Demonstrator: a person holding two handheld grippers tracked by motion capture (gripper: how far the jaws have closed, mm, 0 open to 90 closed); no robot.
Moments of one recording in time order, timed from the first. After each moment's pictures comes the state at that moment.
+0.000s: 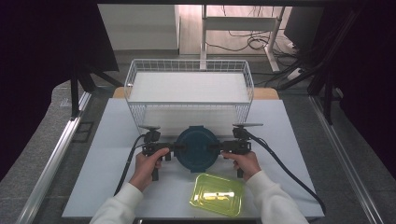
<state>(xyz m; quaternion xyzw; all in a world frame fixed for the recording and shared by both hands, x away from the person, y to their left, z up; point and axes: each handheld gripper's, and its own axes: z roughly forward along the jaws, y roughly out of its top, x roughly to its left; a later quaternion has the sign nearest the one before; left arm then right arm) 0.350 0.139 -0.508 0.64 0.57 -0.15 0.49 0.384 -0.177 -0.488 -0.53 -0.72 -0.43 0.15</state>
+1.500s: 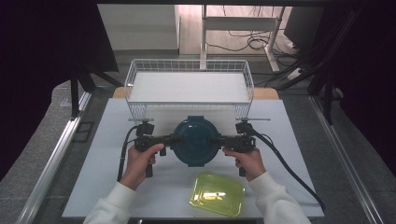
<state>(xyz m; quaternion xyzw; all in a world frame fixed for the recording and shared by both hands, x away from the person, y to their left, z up) 0.331 0.147 -0.450 0.66 0.52 -0.10 0.53 0.360 -0.172 -0.433 -0.48 -0.73 -0.48 0.09</state>
